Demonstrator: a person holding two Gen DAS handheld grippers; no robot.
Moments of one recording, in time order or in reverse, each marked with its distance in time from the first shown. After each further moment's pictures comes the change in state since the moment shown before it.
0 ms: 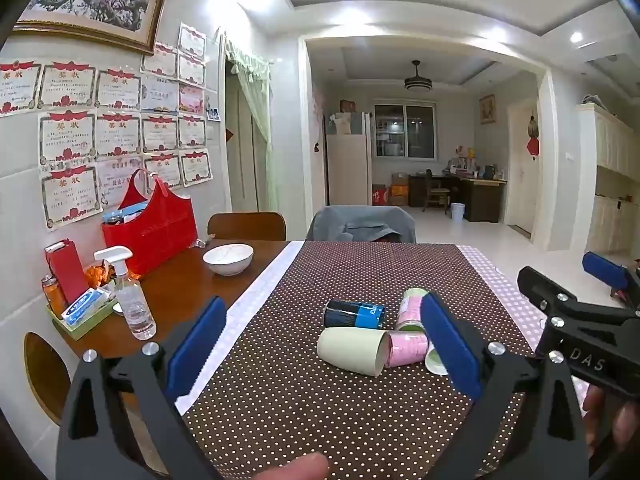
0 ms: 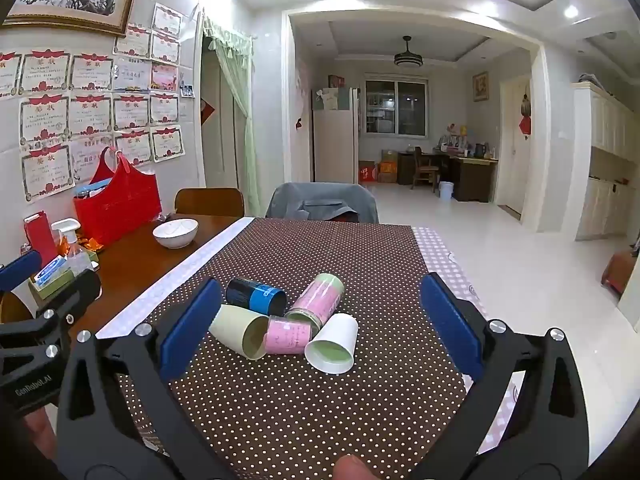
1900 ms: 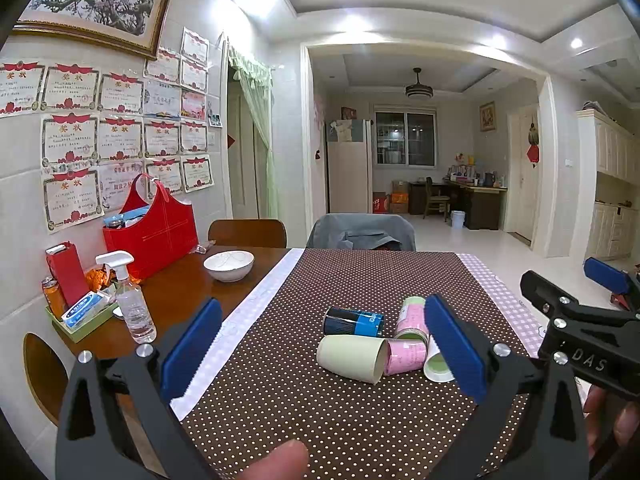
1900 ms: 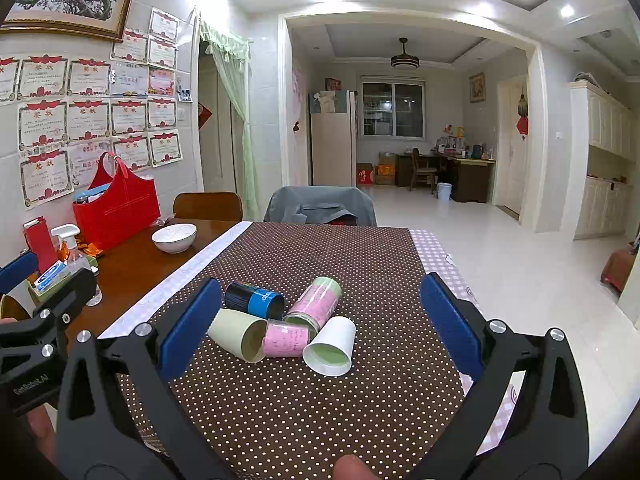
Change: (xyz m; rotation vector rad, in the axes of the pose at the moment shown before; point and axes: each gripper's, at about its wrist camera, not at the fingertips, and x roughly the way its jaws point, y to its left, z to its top) left arm -0.004 0.005 0.005 -0.015 -0.030 -0.005; right arm -0.009 -0.008 0.011 0.009 -0.006 -0.004
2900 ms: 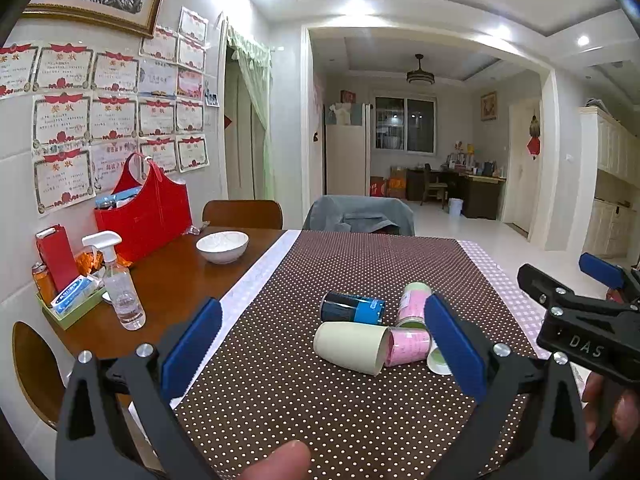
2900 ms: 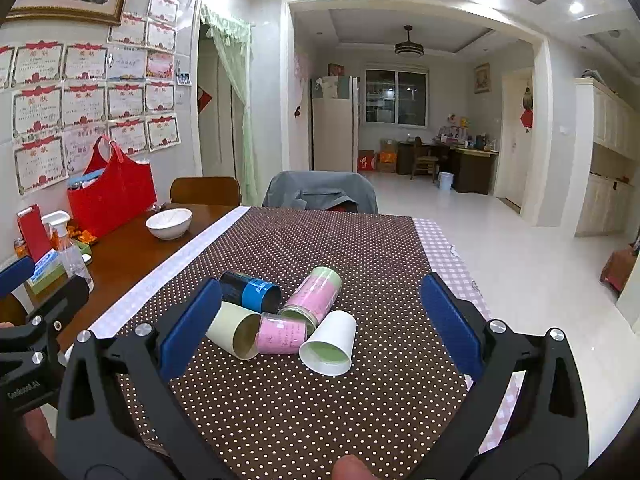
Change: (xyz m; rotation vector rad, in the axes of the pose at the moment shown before) left arm 0.035 0.005 -0.010 -0.019 0.072 -0.015; right arm 0.045 0.006 -0.009 -0.023 0.069 0.007
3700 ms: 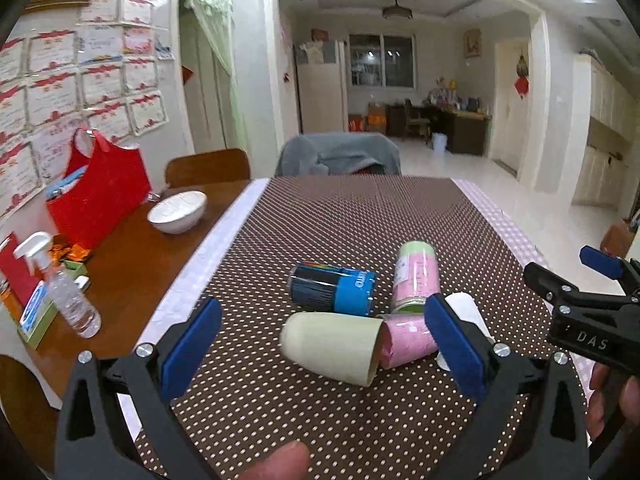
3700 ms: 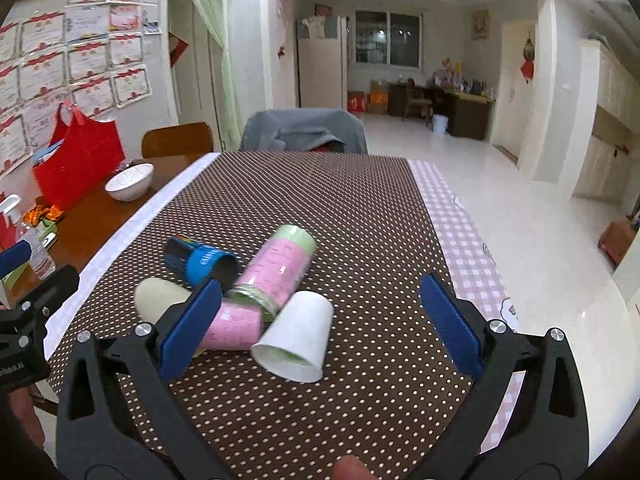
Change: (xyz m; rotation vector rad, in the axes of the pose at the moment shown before) left arm 0.145 -0.039 0.011 0.096 0.246 -0.073; right arm 0.125 -0.050 -0.009 0.051 0.243 -0.041
